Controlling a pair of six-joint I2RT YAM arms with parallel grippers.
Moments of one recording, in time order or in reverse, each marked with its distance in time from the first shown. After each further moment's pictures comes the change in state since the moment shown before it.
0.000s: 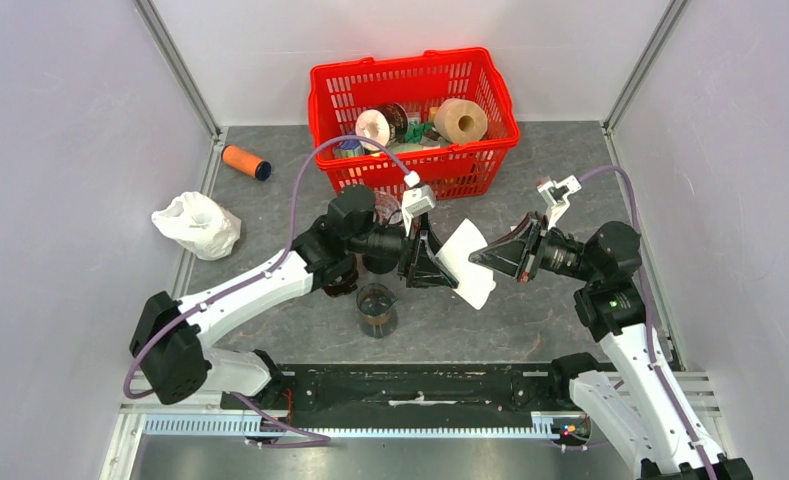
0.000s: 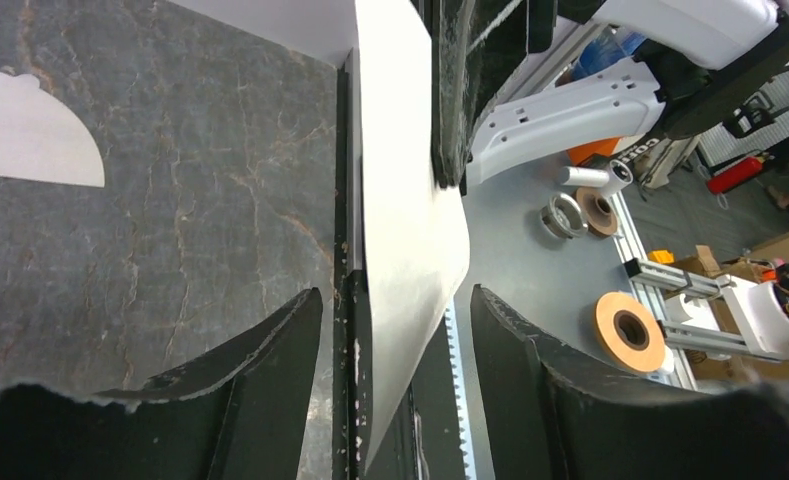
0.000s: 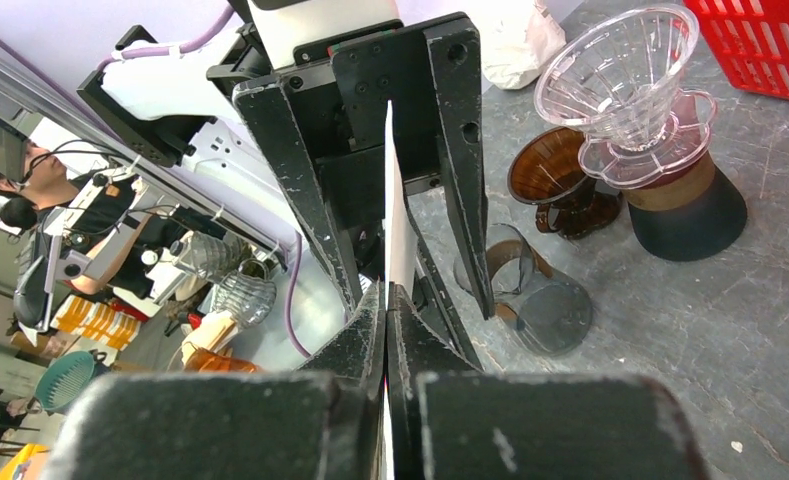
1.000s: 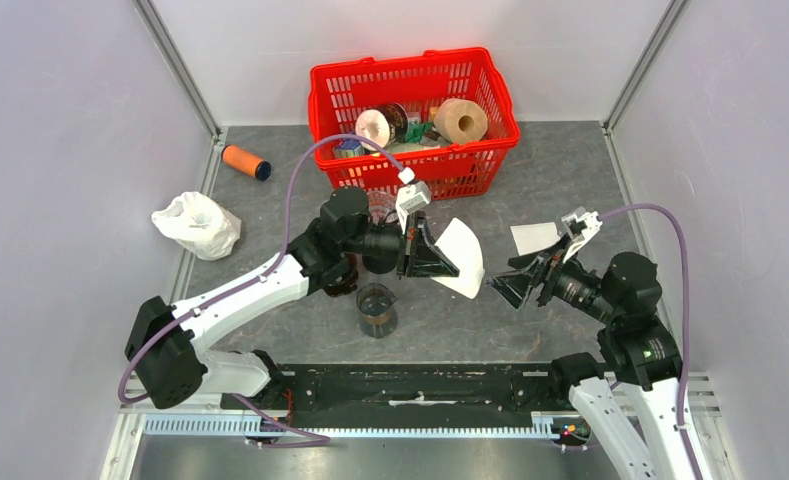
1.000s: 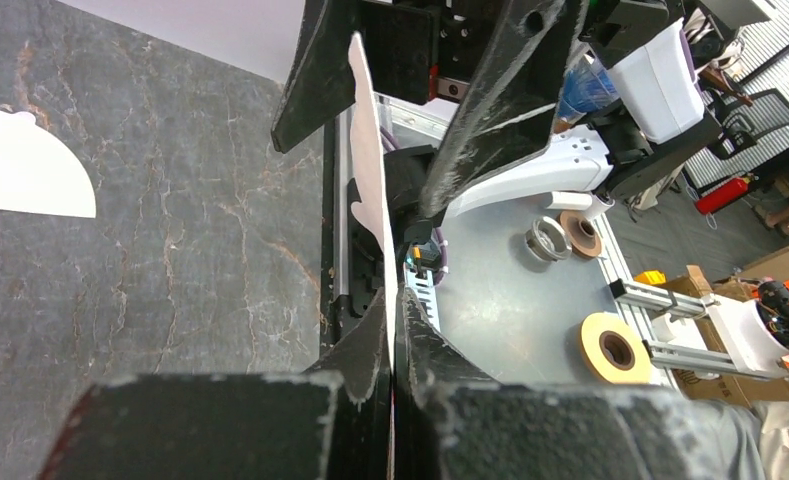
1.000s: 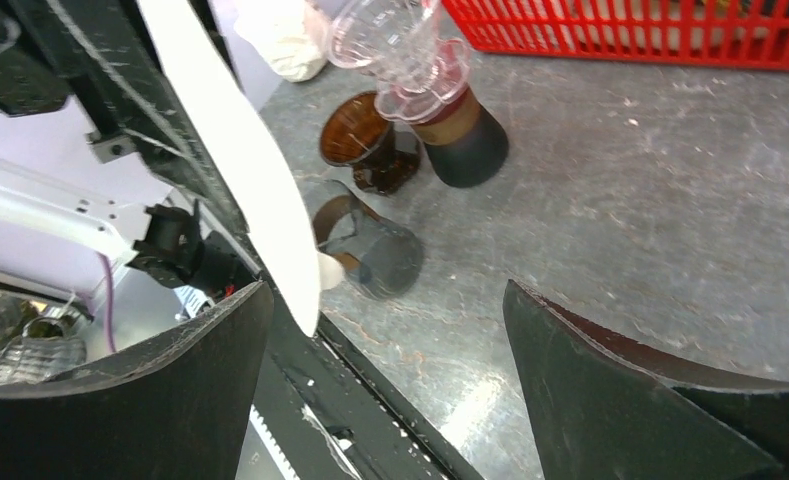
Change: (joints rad) left arm -0.010 -0.021 -0.009 0.098 -0.008 -0.083; right arm 0.010 -0.251 0.086 -0.616 0.386 -0.359
